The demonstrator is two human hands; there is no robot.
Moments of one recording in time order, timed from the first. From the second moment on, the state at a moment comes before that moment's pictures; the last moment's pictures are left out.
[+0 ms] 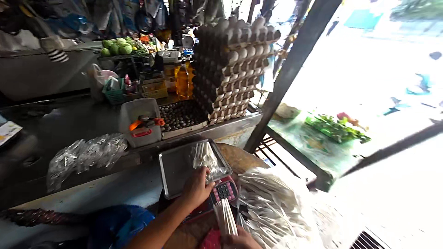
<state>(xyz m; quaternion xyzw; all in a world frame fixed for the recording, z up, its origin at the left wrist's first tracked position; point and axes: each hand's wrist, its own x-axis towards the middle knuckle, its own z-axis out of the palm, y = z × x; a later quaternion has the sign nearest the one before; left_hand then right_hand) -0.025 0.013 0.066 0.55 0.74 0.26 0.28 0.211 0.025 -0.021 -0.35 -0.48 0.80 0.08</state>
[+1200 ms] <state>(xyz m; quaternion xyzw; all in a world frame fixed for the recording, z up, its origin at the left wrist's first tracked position) 0.026 -0.029 -0.012 0.61 0.61 0.51 -0.06 0.165 0.046 0.023 -0.35 -0.54 0.76 0.05</state>
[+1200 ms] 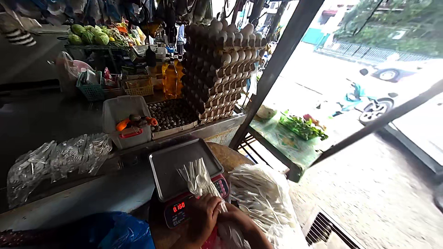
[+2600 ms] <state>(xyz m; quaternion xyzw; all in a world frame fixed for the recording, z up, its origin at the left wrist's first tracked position) -0.185 -0.017 0.146 0.43 0.75 0.45 0.22 -0.031 0.072 0.176 -0.26 -0.91 0.30 -0.10</state>
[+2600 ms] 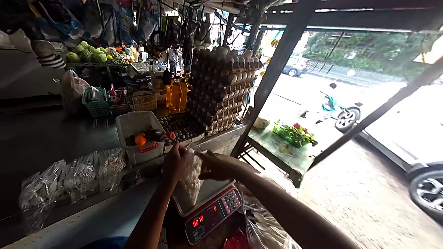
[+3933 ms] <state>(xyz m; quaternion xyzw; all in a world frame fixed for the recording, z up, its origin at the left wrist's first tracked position) -0.169 0.013 -0.002 0.58 0.70 0.39 0.15 0.104 0.079 -0.038 -0.51 -0.59 0.47 0.40</state>
